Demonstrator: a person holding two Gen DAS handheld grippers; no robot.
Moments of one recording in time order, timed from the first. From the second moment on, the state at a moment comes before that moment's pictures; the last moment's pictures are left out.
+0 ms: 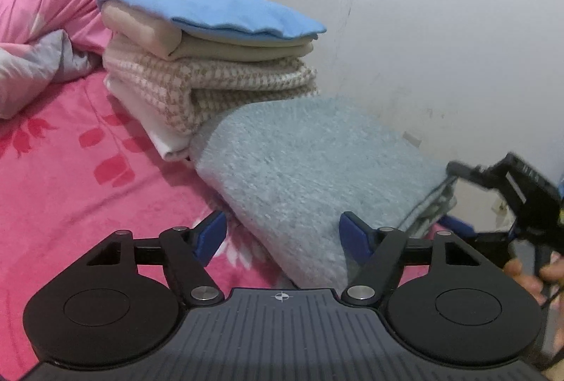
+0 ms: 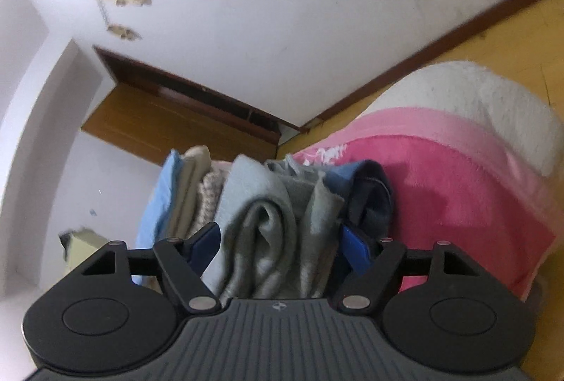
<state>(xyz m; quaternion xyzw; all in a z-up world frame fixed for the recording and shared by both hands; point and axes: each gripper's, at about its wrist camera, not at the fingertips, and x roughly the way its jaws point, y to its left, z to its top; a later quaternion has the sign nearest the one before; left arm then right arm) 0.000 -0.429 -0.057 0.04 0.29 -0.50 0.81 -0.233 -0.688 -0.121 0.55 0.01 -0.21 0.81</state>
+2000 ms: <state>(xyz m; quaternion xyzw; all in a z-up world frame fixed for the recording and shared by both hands) -0.008 -0.443 -0.063 0.04 0.29 -0.52 0.80 -0.198 -0.681 -0.115 0.46 0.00 -0.23 0.86</state>
